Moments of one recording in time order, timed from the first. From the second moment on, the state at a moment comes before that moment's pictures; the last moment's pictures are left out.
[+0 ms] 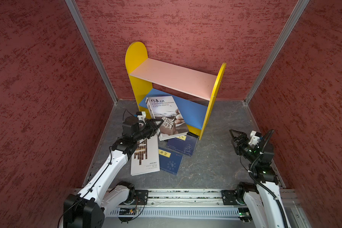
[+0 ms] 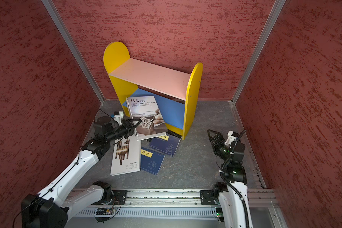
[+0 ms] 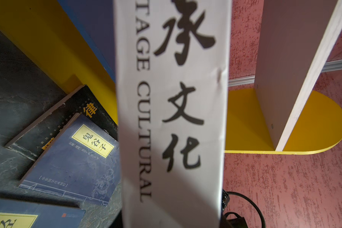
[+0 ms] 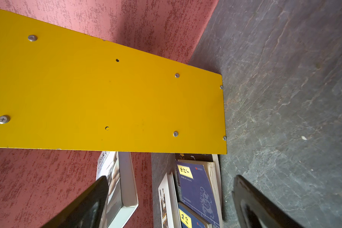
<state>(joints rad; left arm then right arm) -0.25 1.03 0.79 -0.05 0.48 -1.19 -0.15 0.53 0.43 -0.17 -0.53 1.15</state>
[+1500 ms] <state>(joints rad) -0.68 1.72 1.16 0.30 -0.22 -1.37 -0.14 0.90 0.54 -0.02 -0.58 0.97</state>
